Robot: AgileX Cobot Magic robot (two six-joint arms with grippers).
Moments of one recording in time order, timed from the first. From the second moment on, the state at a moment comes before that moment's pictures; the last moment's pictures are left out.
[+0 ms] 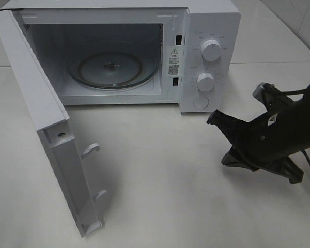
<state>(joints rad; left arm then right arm) 0.06 -0.01 -0.50 -0.18 1.04 0.13 0.41 1.59 -0.62 0.30 0.14 0.63</state>
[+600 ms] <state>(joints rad) 0.06 -0.01 -0.50 -0.18 1.04 0.13 0.41 1.59 -0.85 0.08 0.79 0.10</state>
